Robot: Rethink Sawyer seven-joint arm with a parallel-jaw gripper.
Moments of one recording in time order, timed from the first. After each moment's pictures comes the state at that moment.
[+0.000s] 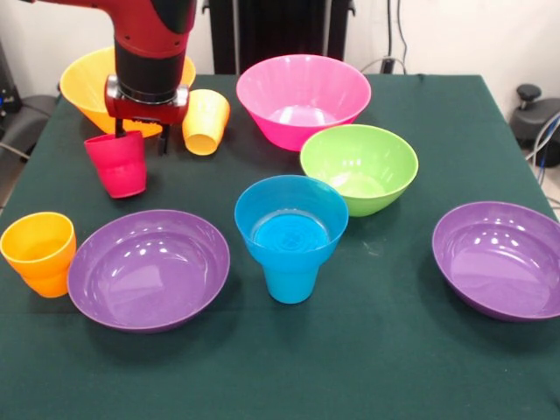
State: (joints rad) arm -0.66 -0.50 0.25 1.59 -0.82 0.66 1.82
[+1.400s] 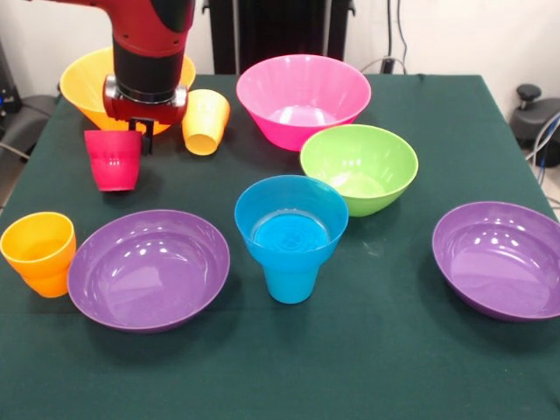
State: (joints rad) arm -0.66 -0.51 0.25 1.59 -0.81 0.65 1.82
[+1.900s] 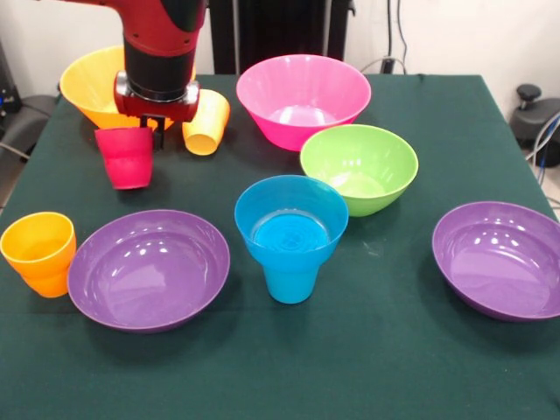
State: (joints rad) arm -0.63 -0.52 0.25 1.57 -0.75 0.74 1.82
